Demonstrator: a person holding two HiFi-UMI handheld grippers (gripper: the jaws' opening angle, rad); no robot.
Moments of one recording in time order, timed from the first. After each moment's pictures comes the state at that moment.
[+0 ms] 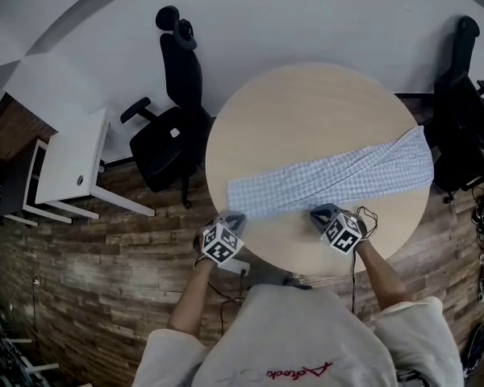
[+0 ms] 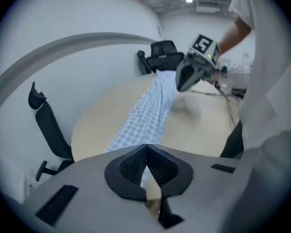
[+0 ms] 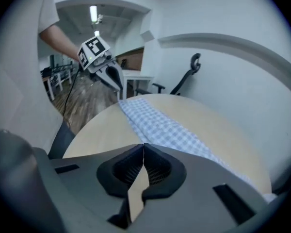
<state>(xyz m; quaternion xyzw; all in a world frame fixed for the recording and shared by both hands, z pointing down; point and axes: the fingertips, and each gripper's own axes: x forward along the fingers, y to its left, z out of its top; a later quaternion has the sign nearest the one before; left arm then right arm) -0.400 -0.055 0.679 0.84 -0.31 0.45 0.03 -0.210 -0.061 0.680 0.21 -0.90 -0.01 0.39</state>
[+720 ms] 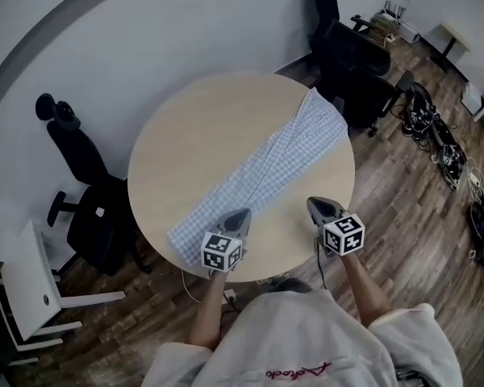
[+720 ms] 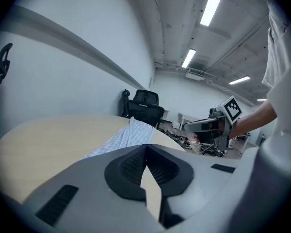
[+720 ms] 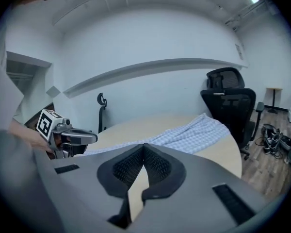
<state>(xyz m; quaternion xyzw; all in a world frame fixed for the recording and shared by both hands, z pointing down) -0.198 -0.089 0.602 0.96 -0.17 0.15 0.14 -0.040 -0.020 0.583 0.65 -0.73 0.20 0.08</state>
